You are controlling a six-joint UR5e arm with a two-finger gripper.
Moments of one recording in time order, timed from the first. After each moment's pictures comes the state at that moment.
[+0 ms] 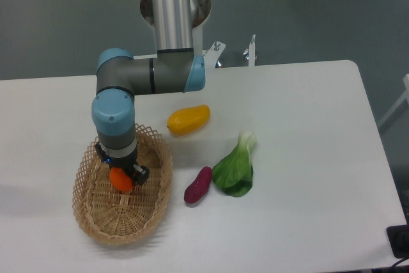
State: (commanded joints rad) arm 2.06 -2.02 -1.77 -0.85 1.47 0.67
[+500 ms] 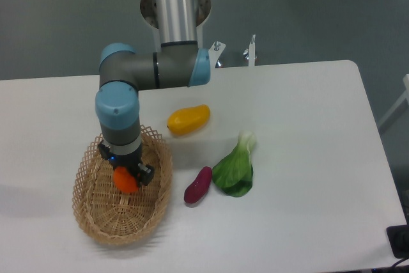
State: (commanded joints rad) arm 2.14 -1.96 -1.76 -0.85 1.47 0.69
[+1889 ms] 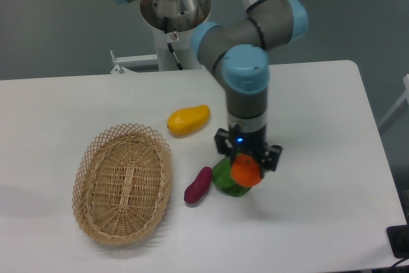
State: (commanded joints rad) arm 2.54 -1.92 -1.67 -0.86 1.55 1.11
